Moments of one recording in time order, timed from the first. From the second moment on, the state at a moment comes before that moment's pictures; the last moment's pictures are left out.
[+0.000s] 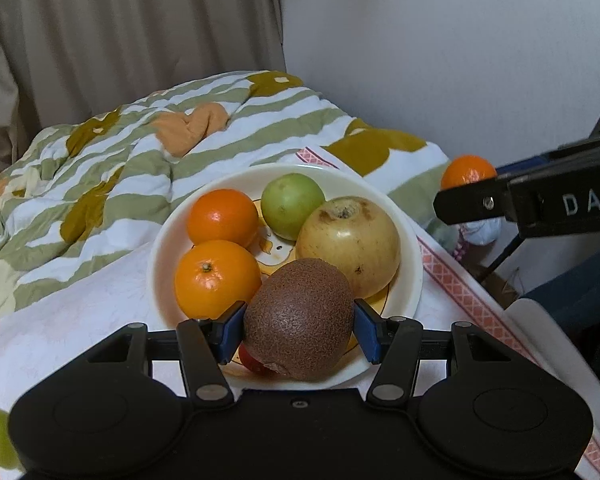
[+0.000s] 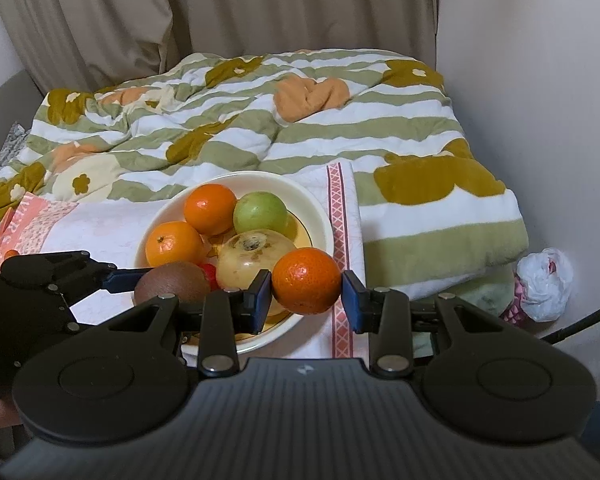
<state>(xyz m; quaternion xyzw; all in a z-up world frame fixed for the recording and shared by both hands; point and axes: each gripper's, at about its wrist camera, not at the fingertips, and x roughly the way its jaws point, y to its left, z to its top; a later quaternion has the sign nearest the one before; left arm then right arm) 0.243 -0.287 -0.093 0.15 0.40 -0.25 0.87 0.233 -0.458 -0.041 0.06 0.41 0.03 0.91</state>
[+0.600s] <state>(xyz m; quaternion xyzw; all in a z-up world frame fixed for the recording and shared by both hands) 0.227 -0.251 -0.058 0.12 0.36 -0.22 0.90 0.248 -0.436 -0.027 0.04 0.39 0.06 0.92</state>
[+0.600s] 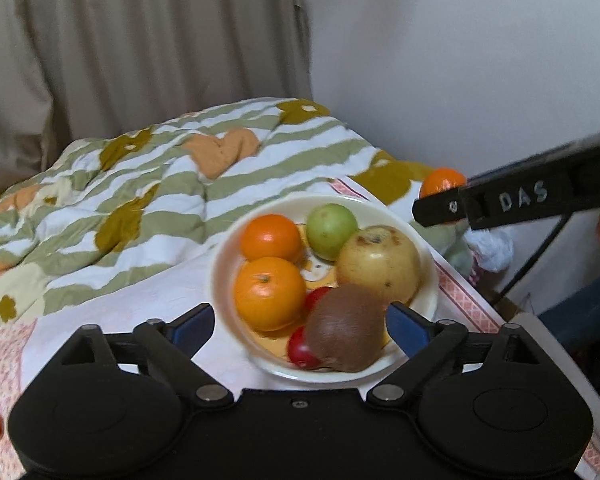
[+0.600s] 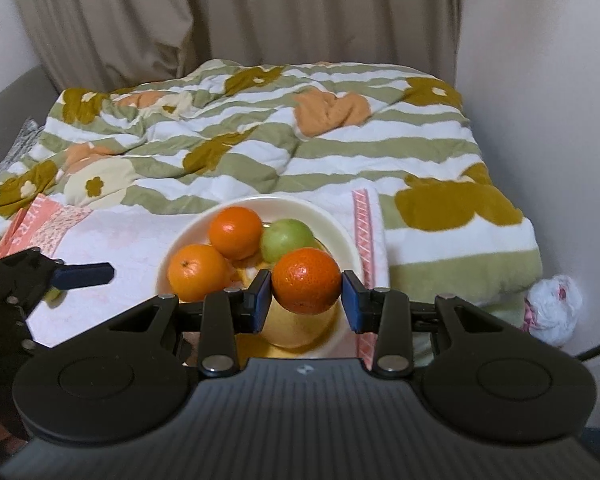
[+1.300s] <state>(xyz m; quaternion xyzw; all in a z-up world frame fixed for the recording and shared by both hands) 0.201 -0.159 -0.038 0.03 0.38 -0.09 0.92 0.285 -0.367 -0.062 -0.05 0.40 0.16 0.90</state>
